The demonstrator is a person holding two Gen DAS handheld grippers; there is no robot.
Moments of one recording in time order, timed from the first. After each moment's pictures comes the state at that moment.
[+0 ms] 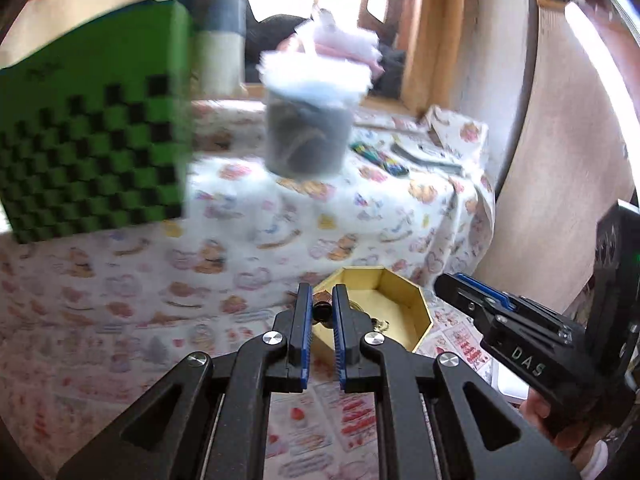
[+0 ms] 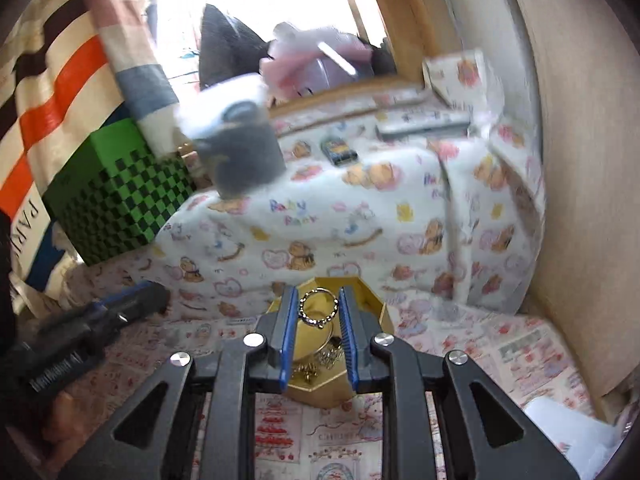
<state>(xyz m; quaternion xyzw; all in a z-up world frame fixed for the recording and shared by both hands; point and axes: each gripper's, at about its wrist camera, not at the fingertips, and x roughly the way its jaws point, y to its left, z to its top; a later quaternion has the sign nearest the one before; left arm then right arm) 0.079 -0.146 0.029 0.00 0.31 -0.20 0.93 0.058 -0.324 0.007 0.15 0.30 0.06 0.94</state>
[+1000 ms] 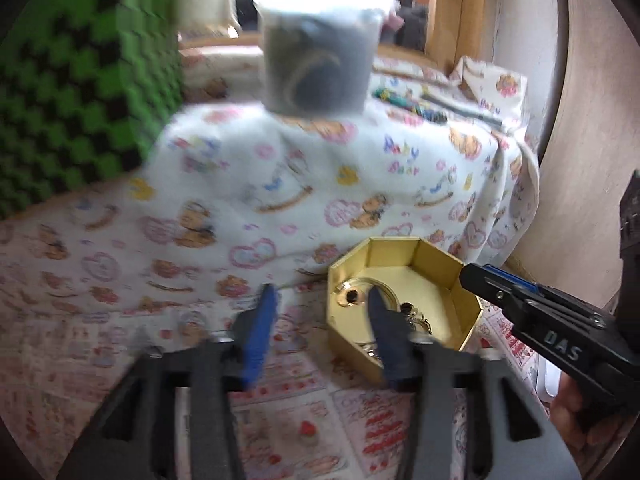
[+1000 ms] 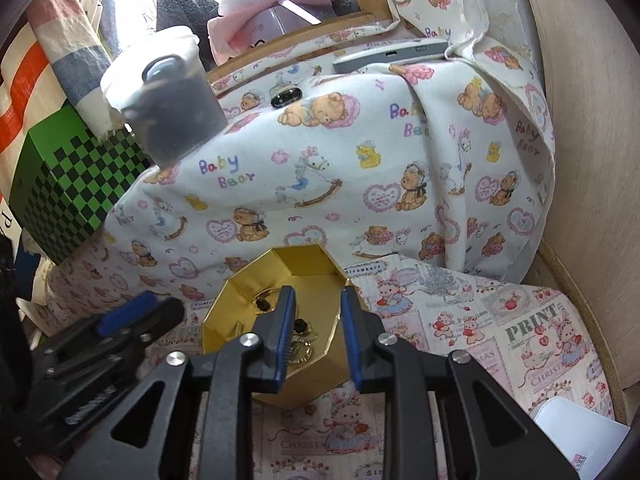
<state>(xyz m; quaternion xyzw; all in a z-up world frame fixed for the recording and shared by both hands) 0.103 -0.158 -0.004 0.02 0.34 -0.16 0.93 0.086 -0.343 -0.026 0.16 0.36 0.04 0.92</state>
